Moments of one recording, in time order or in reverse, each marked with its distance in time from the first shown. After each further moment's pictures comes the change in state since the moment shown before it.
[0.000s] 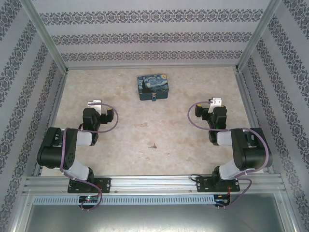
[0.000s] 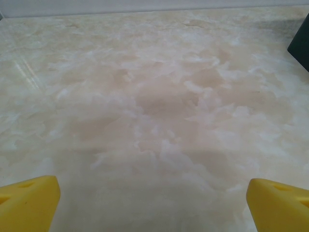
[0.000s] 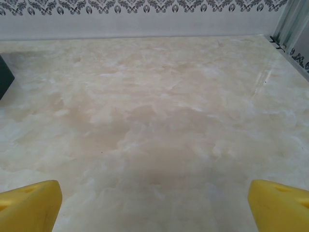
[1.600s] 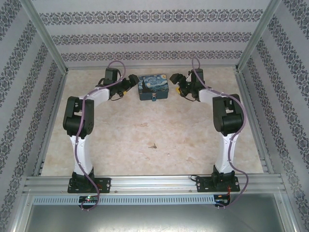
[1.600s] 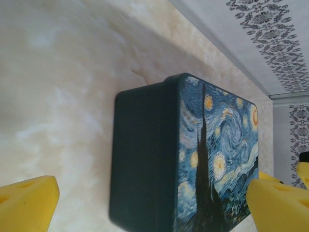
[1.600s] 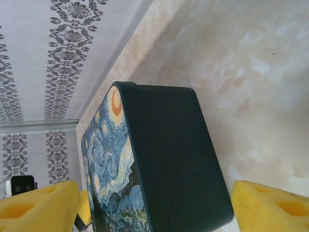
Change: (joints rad) left arm -0.139 0.566 1.102 -0.788 0.497 -0.783; right arm 0.134 0.605 1.036 -0.665 -0.581 0.993
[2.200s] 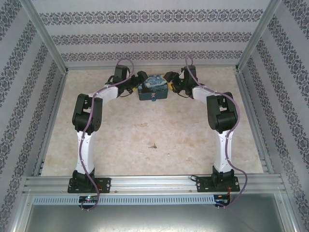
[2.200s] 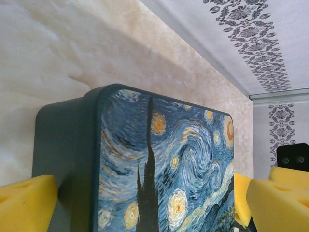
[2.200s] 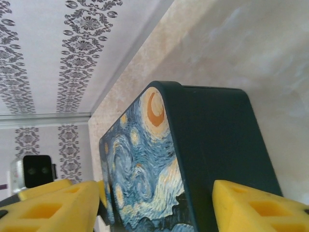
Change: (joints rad) left arm -0.069 0.126 0.161 0.034 -0.003 -0.082; right arm 0.061 0.084 0.134 -0.005 -0.004 0.040
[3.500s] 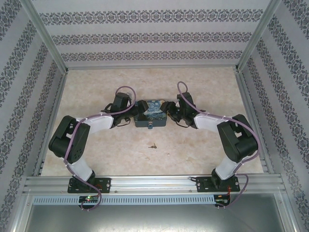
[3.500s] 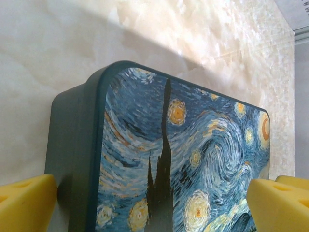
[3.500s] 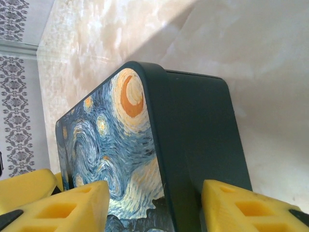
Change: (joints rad) left arm -0.188 -0.560 -0.789 0.124 -0.193 -0.009; right arm 0.233 -0.537 -0.705 0.023 0.211 -0.037
